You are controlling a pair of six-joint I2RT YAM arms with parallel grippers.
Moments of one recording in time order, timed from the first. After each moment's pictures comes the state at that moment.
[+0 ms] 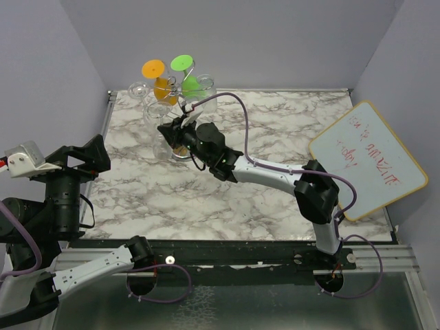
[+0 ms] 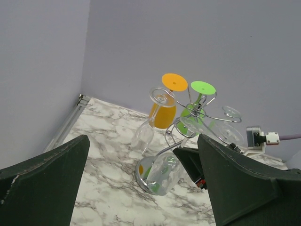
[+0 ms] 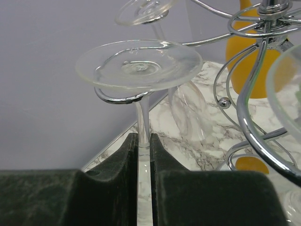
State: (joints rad) left arm -1.01 0.44 1.28 -0.46 -1.11 0.01; right arm 1.04 1.99 1.58 0.54 0.19 0.28
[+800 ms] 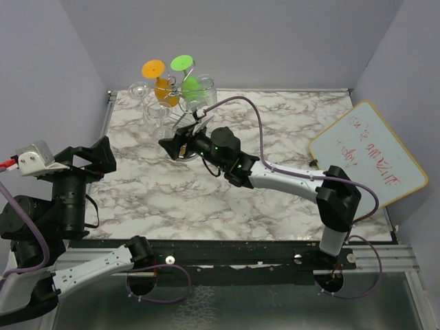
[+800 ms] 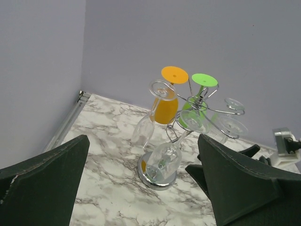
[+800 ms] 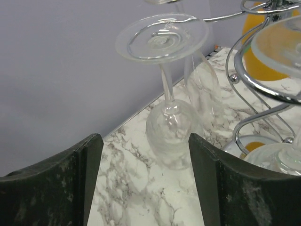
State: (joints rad) left arm -1.02 0.44 1.25 -0.46 -1.11 0.00; right arm 1.04 1.85 1.42 0.52 0.10 0.30
